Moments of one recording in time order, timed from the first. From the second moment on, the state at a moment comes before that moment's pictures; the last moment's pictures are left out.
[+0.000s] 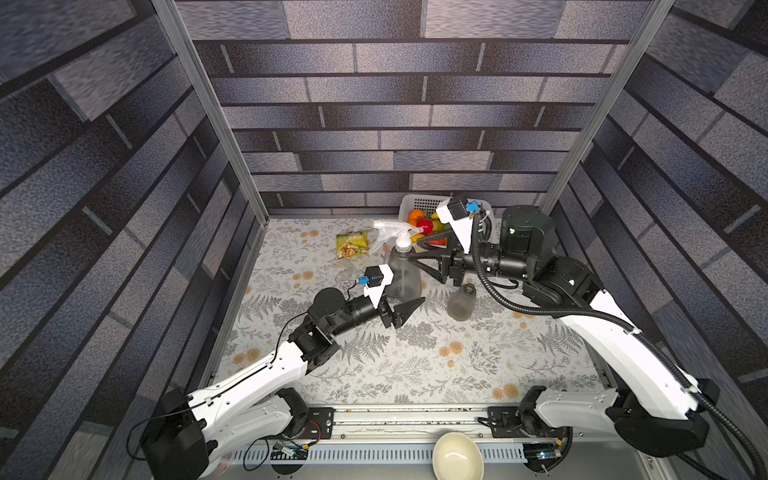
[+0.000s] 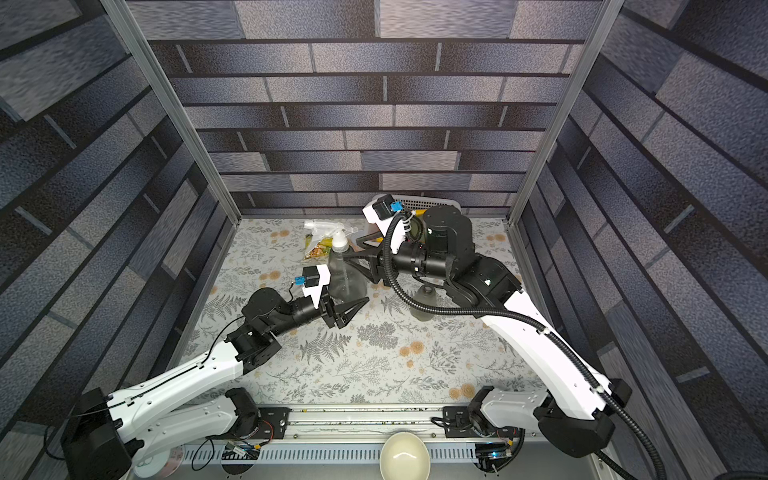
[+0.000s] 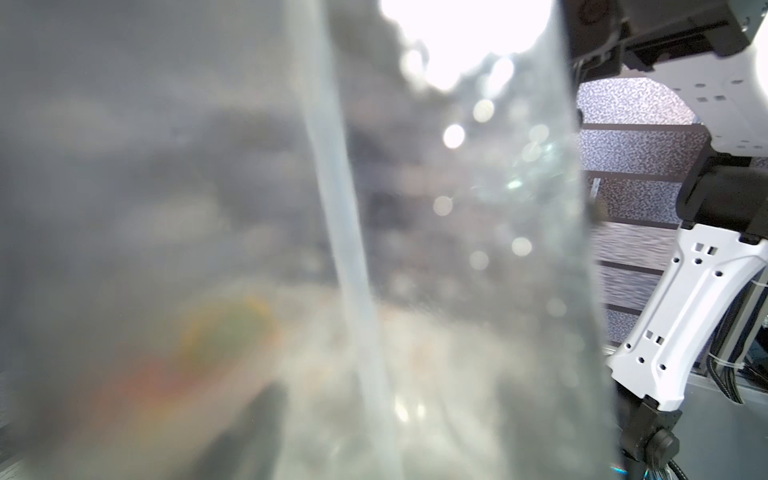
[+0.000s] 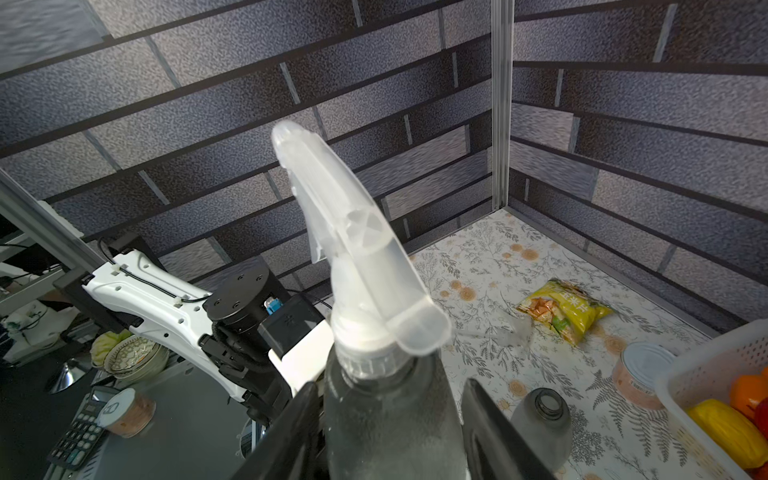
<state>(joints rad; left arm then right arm) -0.78 1.00 0.63 0.53 0.40 -0.06 0.77 1.27 1.62 -0.57 -0.51 0.12</state>
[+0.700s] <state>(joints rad) -0.76 1.00 0.63 0.50 0.44 -0.10 0.75 1.34 1.62 -0.46 -0.65 0.17</state>
